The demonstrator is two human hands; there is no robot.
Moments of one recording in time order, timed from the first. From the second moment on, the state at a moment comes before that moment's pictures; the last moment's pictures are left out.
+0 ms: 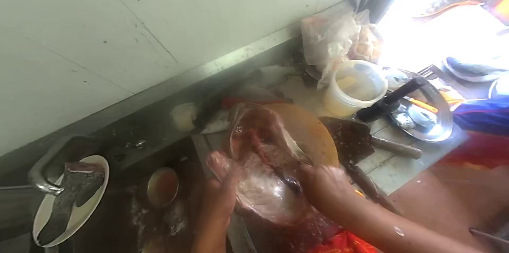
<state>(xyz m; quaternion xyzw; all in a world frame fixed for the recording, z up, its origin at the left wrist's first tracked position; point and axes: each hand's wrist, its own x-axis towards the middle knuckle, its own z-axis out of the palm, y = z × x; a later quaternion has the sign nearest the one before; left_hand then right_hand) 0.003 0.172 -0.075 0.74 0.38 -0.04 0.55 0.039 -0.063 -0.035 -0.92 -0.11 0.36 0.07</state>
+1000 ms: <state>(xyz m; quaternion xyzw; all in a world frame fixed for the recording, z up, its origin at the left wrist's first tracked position) -0.035 0.113 -0.127 0.93 -0.12 0.17 0.29 0.015 -0.111 -0.045 -0.90 -0.24 0.35 0.13</state>
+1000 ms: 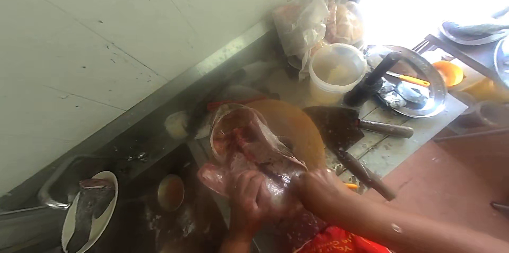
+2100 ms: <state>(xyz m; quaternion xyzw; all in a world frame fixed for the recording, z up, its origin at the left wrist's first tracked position) -0.040 0.112 -0.140 0.93 -0.08 0.19 0.31 0.088 -0.023 0.013 -0.81 -0.47 0.31 -0.16</state>
